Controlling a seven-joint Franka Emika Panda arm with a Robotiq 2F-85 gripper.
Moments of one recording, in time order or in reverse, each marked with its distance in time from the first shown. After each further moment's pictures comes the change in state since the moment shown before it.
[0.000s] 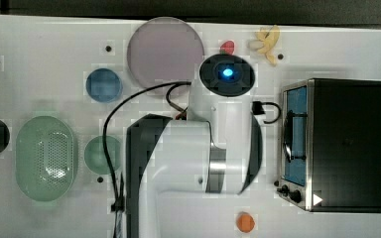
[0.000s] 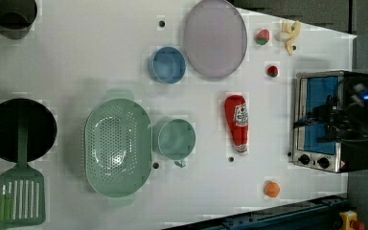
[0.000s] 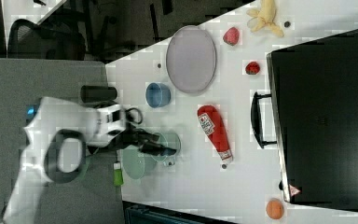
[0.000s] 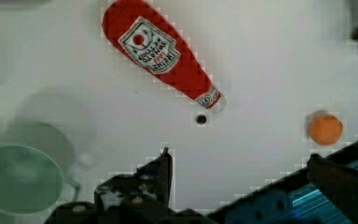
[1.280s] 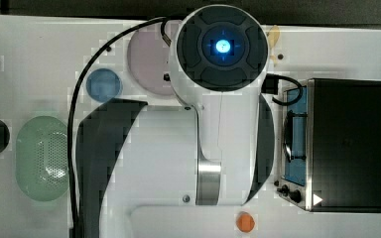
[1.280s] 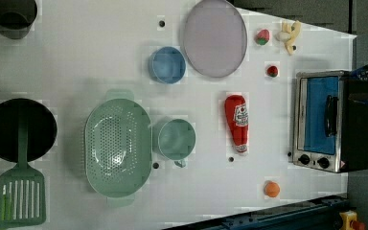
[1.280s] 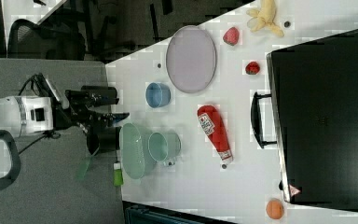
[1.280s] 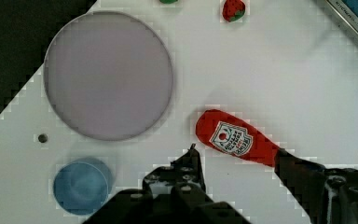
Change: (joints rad) arm 0.078 -0.033 -0.041 0.288 -0.007 0.005 0.397
